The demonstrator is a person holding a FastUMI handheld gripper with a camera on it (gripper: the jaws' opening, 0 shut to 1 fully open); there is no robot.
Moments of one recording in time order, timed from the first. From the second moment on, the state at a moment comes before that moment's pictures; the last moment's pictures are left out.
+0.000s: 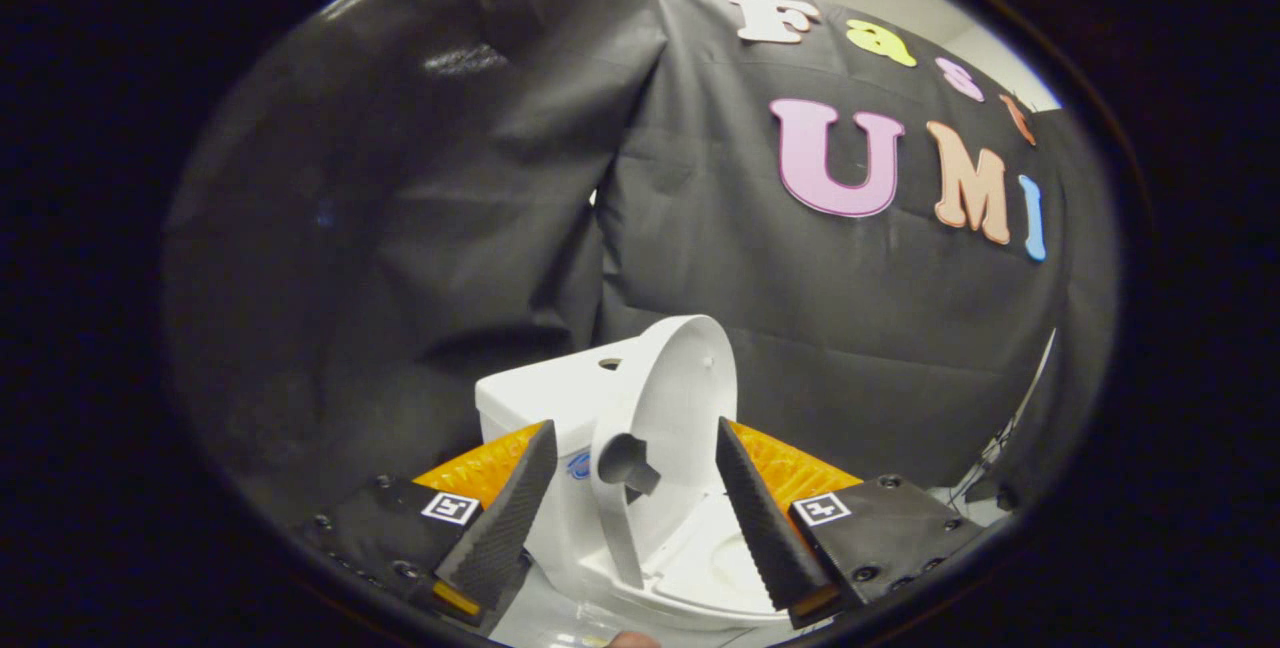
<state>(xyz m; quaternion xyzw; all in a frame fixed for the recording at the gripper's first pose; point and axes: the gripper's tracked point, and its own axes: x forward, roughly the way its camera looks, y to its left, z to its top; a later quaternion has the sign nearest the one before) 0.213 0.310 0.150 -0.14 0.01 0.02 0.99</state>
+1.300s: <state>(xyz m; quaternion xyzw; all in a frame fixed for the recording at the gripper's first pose) 0.154 0.050 0.142 -0.05 -0.03 -0.06 1.00</state>
